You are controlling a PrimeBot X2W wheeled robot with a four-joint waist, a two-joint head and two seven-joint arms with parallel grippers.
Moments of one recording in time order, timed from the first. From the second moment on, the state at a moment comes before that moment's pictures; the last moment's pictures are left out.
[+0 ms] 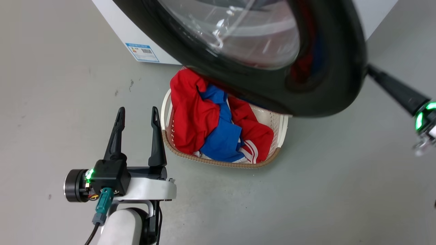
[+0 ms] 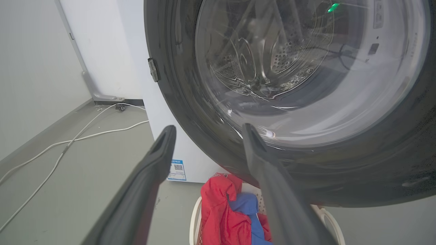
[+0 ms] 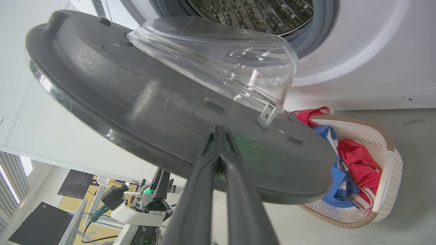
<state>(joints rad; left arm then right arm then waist) -0.19 0.05 -0.16 -0.02 -0.10 0.15 -0.26 -0.48 -0.48 0.09 -0.04 1.48 0.13 0.61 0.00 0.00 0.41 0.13</state>
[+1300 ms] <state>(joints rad) -0.09 0.05 -0.13 0.00 -0.09 0.14 -0.26 -0.14 -0.25 0.57 -0.15 1.49 0.13 0.40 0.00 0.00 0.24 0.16</state>
